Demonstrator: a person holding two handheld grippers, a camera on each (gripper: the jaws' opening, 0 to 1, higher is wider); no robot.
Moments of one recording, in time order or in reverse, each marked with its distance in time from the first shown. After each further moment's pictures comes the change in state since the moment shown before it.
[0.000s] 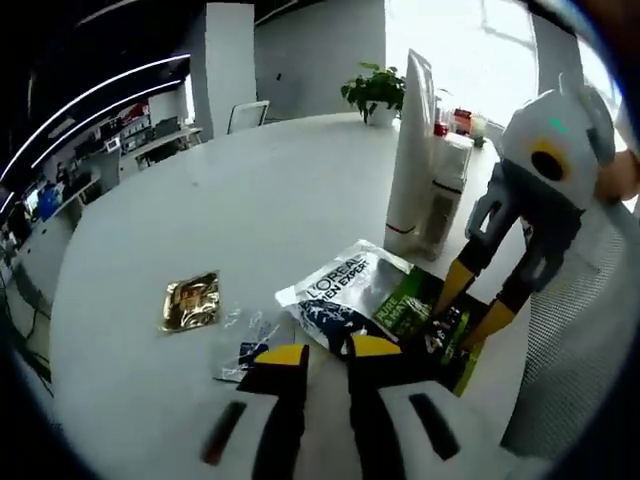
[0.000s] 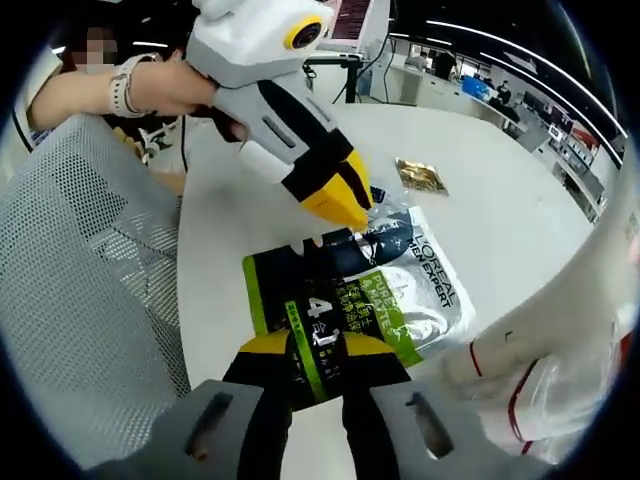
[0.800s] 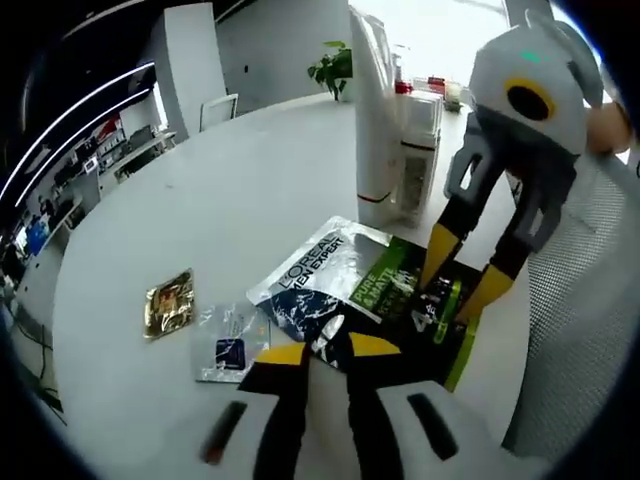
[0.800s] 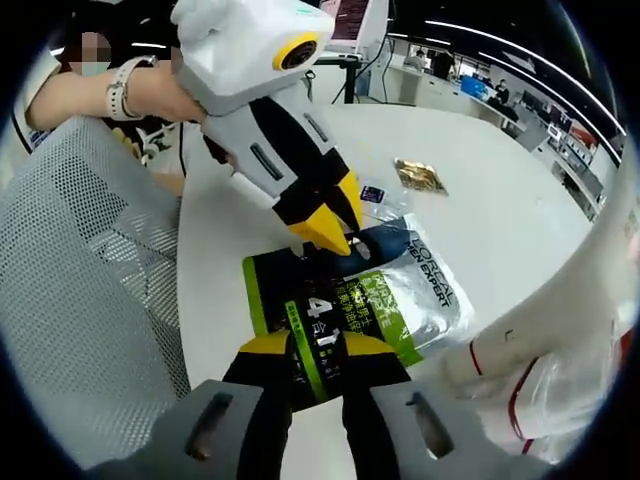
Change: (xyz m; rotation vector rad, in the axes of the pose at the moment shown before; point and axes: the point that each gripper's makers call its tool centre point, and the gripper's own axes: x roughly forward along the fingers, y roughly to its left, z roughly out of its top) left arm 0.011 -0.013 -0.022 0.102 0.096 -0.070; right arm 0.000 -0.001 0.000 0.010 -0.001 -0.005
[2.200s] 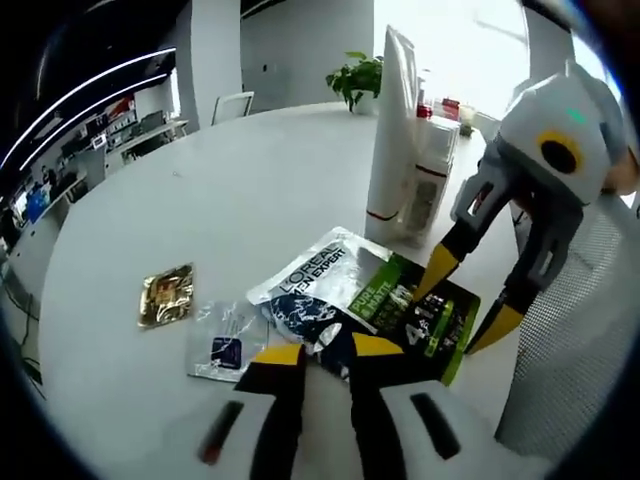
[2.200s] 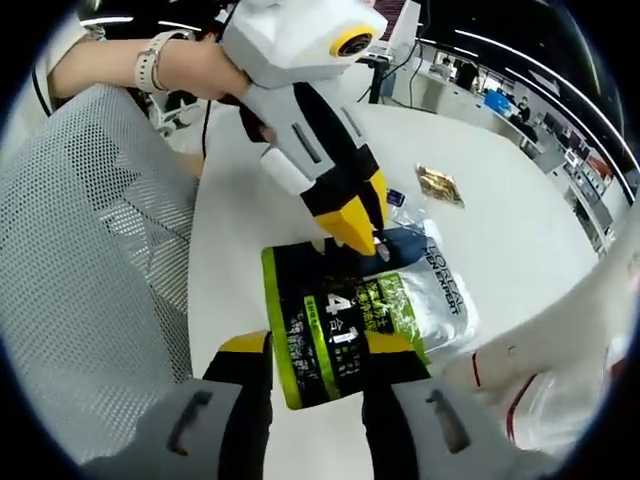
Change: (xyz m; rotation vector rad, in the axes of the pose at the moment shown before) left arm -0.002 -0.004 0.008 -0.119 -0.038 -0.022; right arm -0.003 0.007 -0.002 -0.118 0.028 0.023
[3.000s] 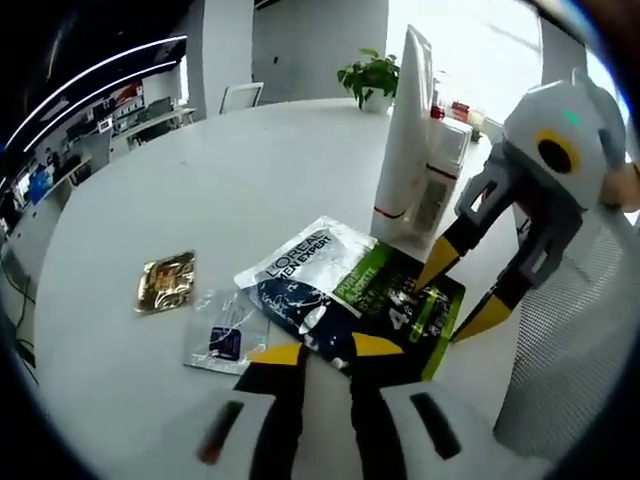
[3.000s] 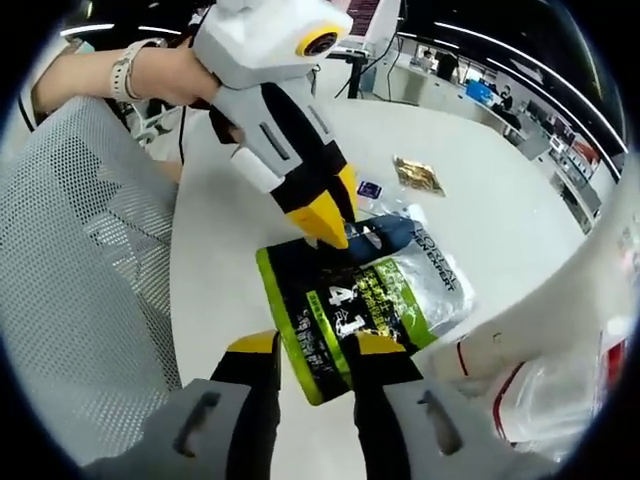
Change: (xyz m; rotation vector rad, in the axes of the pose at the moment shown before) left arm 0.003 0.004 -0.003 -0.053 0.014 0.010; right arm -0.002 -0.014 -0.004 0.067 0.013 -0.058
